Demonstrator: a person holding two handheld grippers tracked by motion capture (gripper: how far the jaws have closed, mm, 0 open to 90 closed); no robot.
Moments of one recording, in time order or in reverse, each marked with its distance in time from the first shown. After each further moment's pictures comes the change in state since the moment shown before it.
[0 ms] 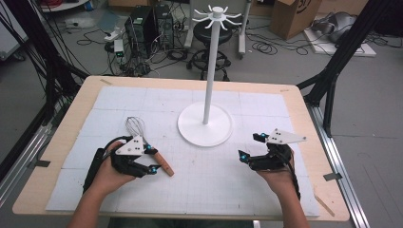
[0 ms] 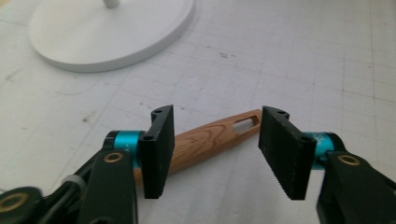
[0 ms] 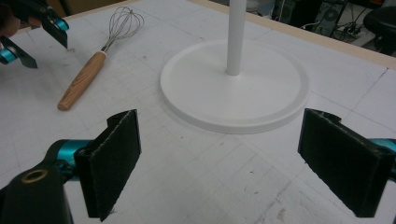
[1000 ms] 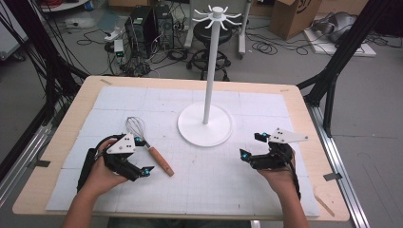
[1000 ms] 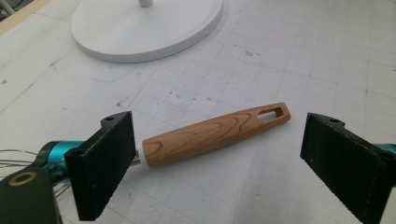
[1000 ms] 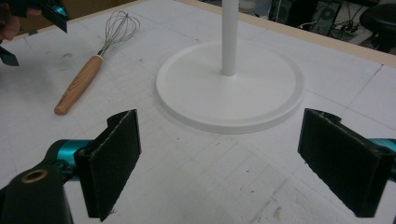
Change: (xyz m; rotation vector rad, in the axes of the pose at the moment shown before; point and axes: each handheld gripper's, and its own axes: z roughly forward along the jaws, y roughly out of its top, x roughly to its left) left arm 0.005 -0.012 -0.010 -0.035 0.063 -0.035; right arm -0.004 -0.001 -0.001 -0.011 -0.007 0.021
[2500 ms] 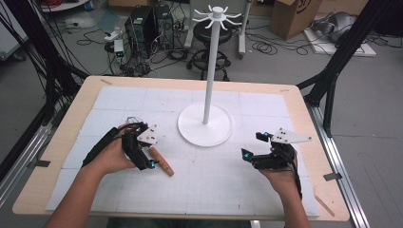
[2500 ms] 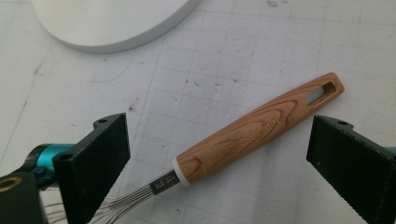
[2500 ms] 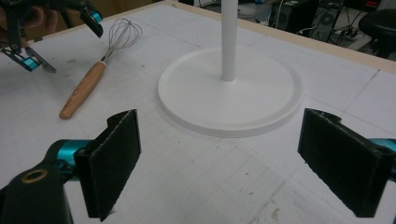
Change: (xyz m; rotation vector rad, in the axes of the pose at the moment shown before) left arm 0.024 0.044 0.043 0.343 -0.076 0.241; right arm -0.001 0.001 -0.006 -0.025 0.005 0.003
